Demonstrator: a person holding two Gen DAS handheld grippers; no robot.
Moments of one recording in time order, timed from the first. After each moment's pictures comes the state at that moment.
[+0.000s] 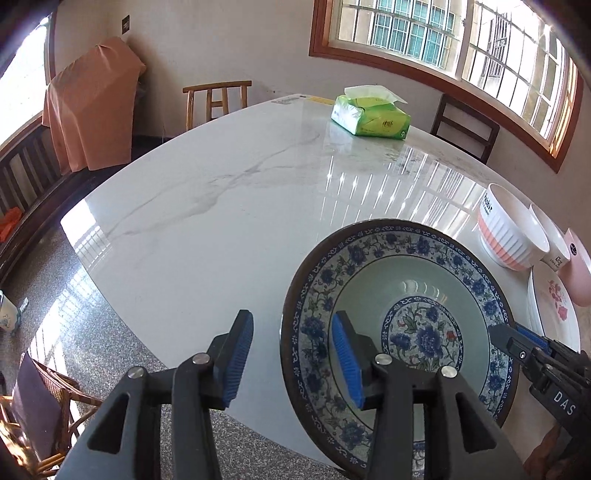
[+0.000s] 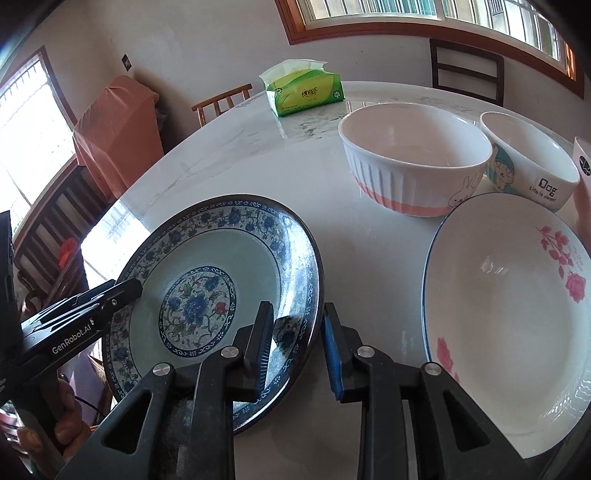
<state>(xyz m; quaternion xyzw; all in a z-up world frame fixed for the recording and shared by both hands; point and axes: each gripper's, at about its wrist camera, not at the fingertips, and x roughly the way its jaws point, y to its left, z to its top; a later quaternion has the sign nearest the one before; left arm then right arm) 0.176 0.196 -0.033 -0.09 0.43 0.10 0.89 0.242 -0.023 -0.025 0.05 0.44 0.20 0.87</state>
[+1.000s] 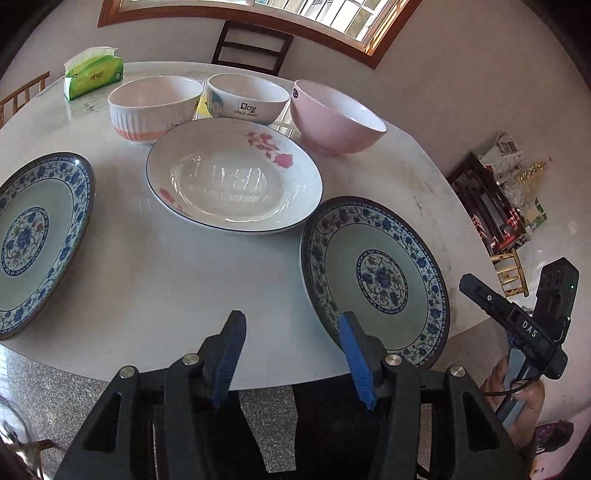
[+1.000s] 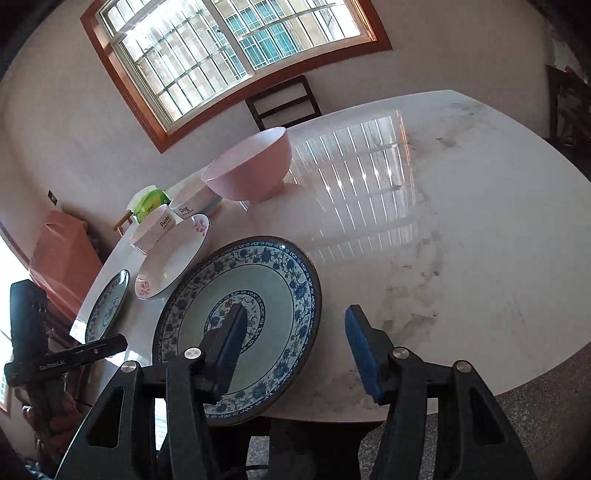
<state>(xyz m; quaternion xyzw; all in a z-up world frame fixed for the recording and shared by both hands) 0.111 -0.076 -0.020 -0.07 0.51 -0.26 0.82 0.047 -0.370 -0.005 0.23 0.37 0.03 0.90</state>
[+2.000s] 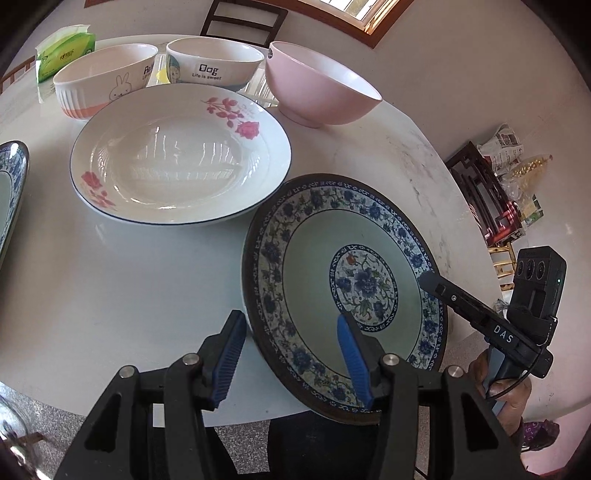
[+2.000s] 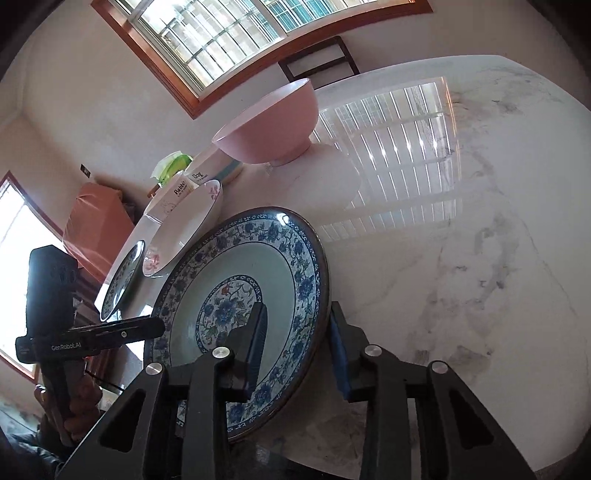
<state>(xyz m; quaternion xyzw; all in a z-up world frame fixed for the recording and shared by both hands) 0.123 -0.117 -0.039 -0.08 0.54 -0.28 0.79 0.091 -0.369 -0.038 0.21 0.42 0.11 0.88</state>
